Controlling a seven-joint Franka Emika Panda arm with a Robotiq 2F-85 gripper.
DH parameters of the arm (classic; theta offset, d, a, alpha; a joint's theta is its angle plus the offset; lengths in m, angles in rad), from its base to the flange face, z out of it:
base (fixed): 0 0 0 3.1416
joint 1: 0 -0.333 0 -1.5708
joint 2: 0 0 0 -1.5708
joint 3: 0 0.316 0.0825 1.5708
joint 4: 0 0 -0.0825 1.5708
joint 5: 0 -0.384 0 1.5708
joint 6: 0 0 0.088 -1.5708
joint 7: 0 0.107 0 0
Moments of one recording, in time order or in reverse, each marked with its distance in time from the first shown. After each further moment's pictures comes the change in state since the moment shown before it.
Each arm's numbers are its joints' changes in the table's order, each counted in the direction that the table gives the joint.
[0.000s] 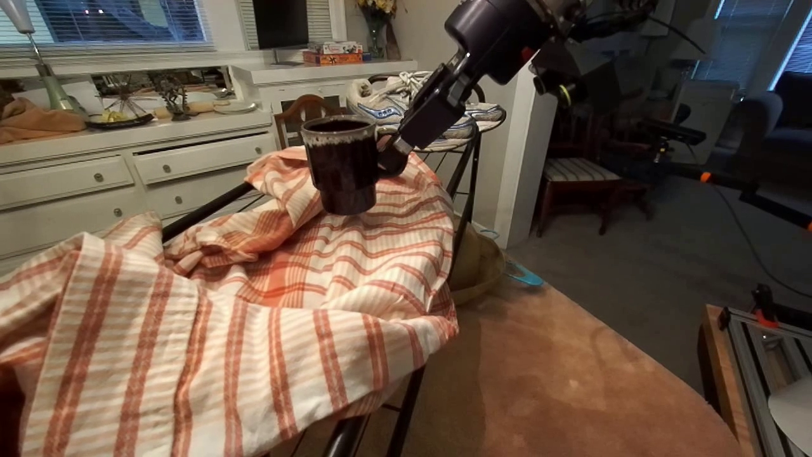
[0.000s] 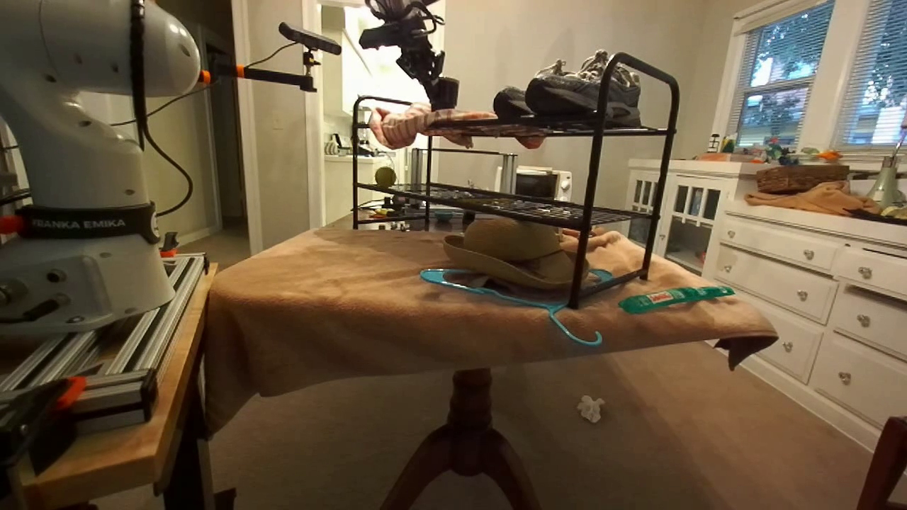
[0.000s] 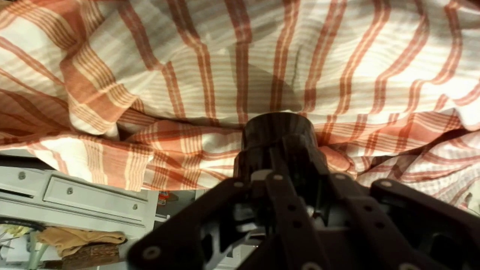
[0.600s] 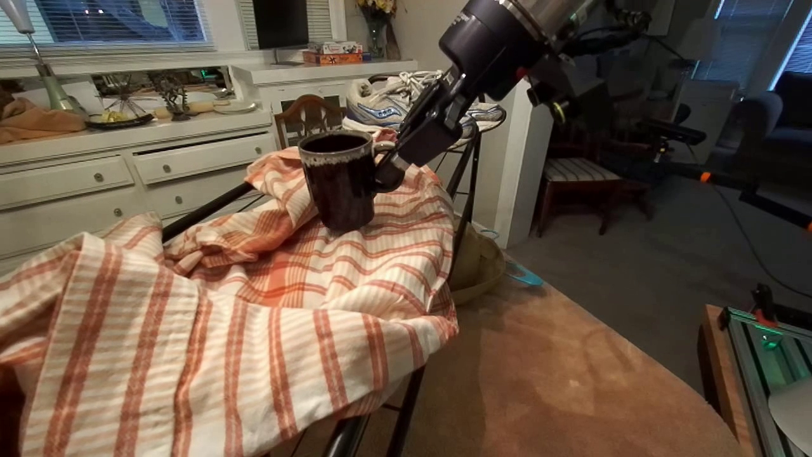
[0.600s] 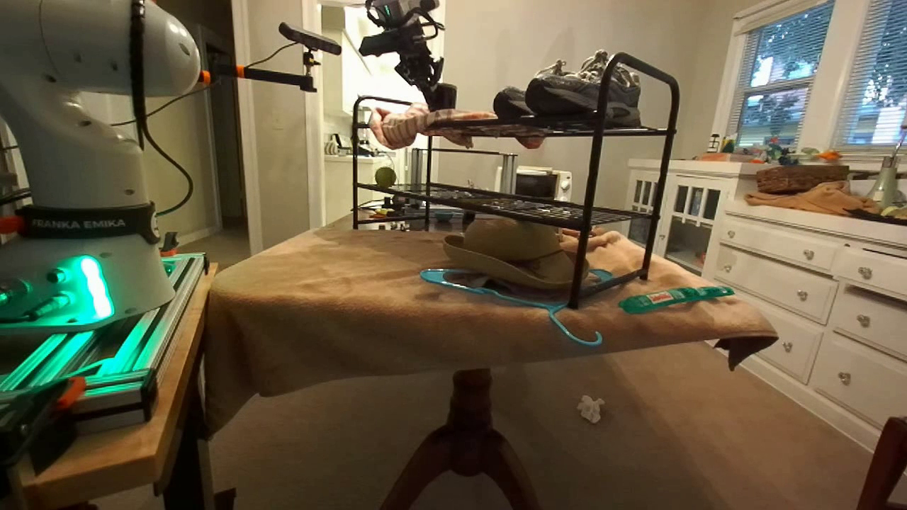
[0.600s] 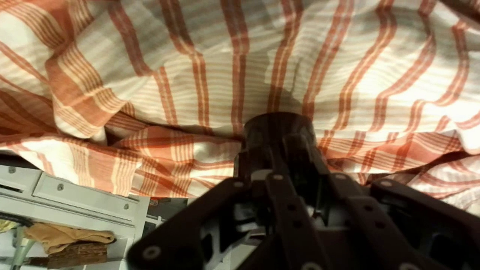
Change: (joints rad) arm 0.000 0.037 0.002 -0.012 -0.027 0.000 -0.058
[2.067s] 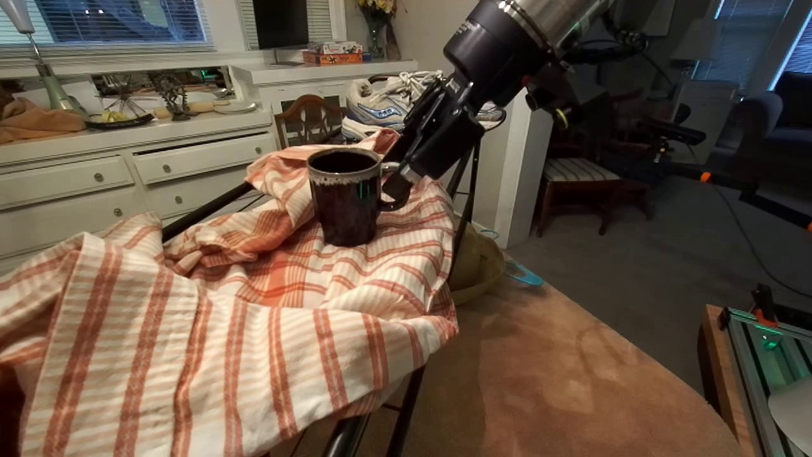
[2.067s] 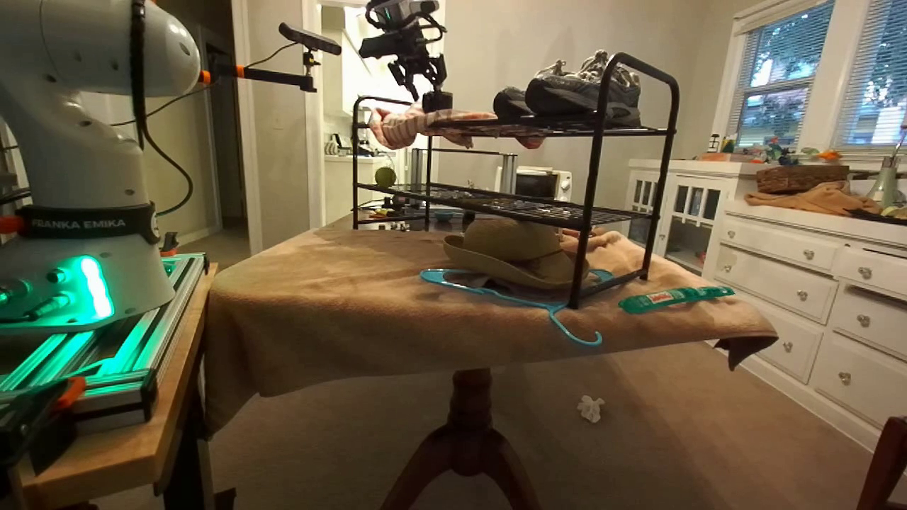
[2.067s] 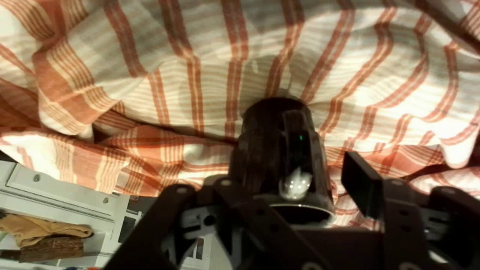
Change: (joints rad) arm -0.006 0.011 -0.022 -0.044 -0.068 -0.027 -0.134
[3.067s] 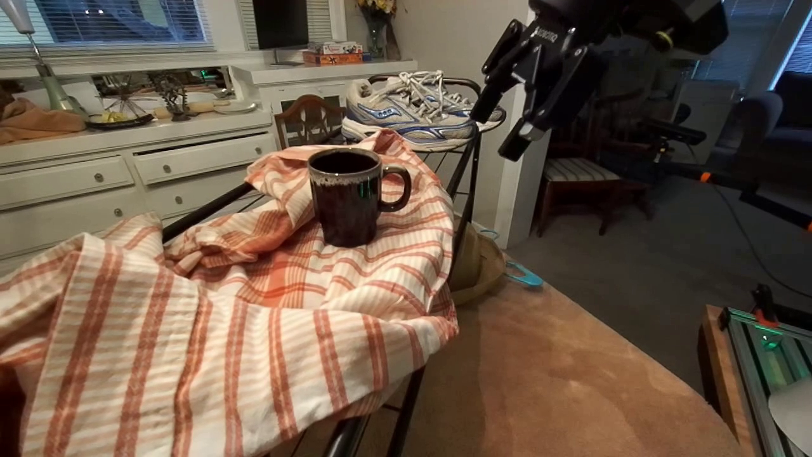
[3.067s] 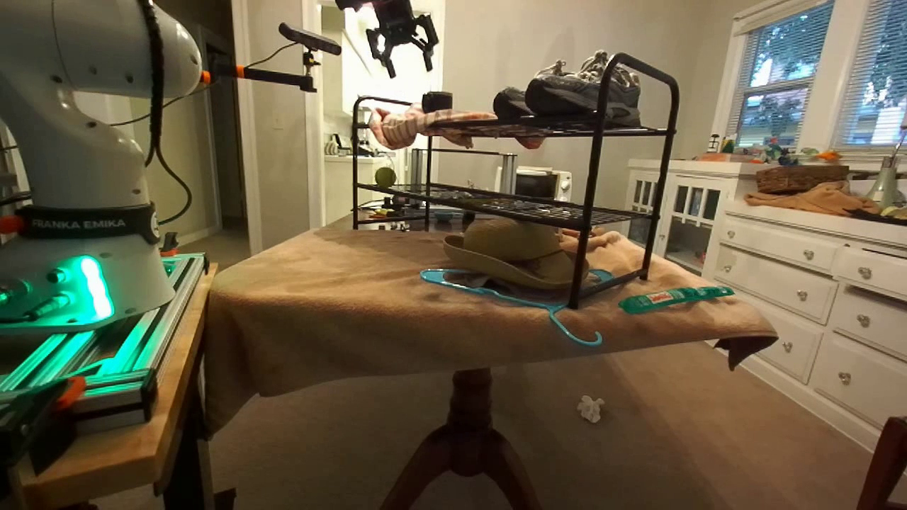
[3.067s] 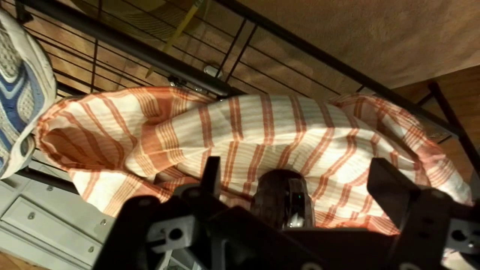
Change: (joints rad) arm -0.194 -0.238 -0.081 0.047 0.583 -0.078 0.206
